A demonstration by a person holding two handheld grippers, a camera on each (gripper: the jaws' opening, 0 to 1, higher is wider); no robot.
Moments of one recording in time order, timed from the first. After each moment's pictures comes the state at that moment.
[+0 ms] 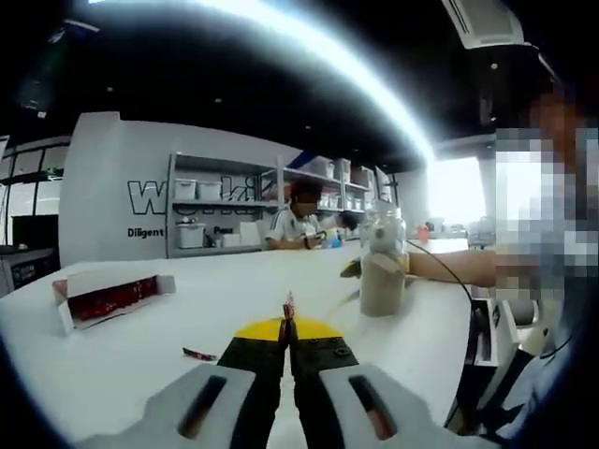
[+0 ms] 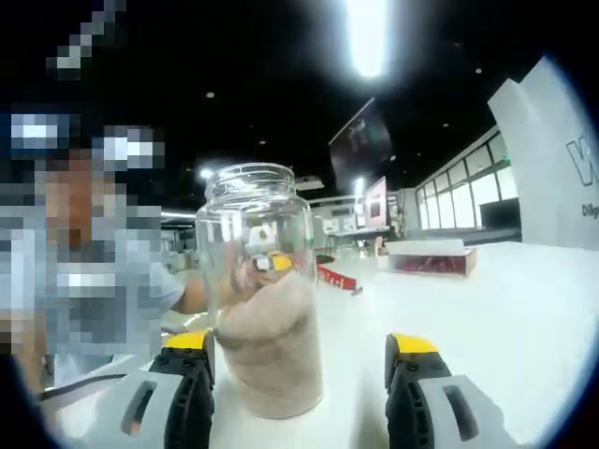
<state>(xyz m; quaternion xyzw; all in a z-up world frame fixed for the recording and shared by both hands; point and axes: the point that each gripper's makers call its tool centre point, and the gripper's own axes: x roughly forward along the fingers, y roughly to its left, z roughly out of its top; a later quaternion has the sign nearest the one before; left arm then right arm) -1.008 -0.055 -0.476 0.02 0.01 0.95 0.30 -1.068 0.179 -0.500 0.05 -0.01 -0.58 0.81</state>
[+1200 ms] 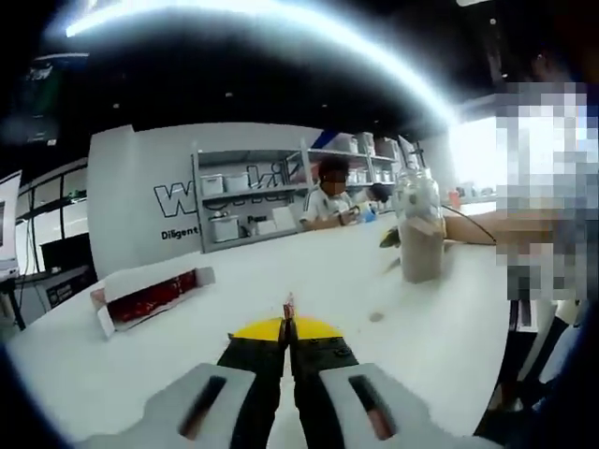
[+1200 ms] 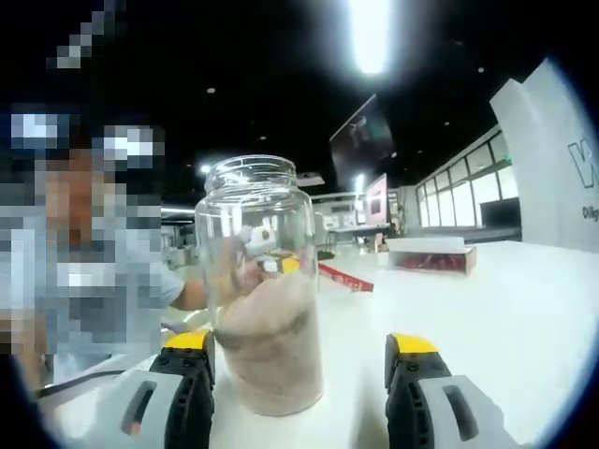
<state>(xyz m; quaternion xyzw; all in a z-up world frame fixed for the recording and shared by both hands) -1.020 -0.085 -0.494 0.00 0.09 0.97 0.21 -1.066 0.178 -0.505 0.05 0.00 -0.58 0.81</state>
